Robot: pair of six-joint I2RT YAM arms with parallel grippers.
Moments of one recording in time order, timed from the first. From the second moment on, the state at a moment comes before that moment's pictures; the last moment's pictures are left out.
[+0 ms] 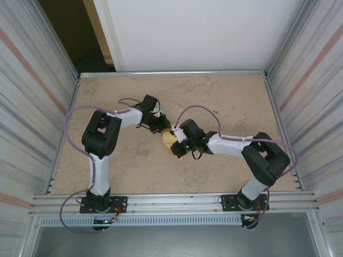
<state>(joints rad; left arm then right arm) -0.45 2.07 1.31 -0.35 0.58 -0.70 0.78 1.63 0.82 -0.10 -0.31 0.24</state>
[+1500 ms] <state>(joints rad) -0.46 2.12 1.39 -0.43 0.58 -0.62 0.72 1.73 0.90 -0.20 -0.16 0.36</state>
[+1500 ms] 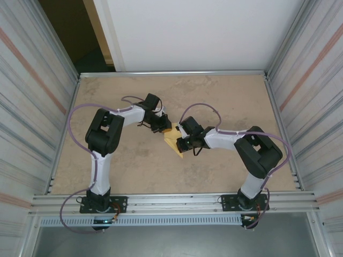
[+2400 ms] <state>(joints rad) -0.46 2.12 1.39 -0.43 0.58 -0.61 0.72 1.75 0.91 -0.23 -0.15 0.36</state>
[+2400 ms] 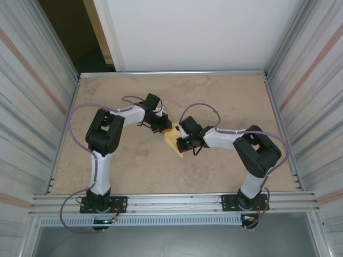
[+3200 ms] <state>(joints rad) -0.44 2.04 1.37 -0.42 0.57 -0.65 0.72 1.76 0.93 -0.24 -0.15 0.36</state>
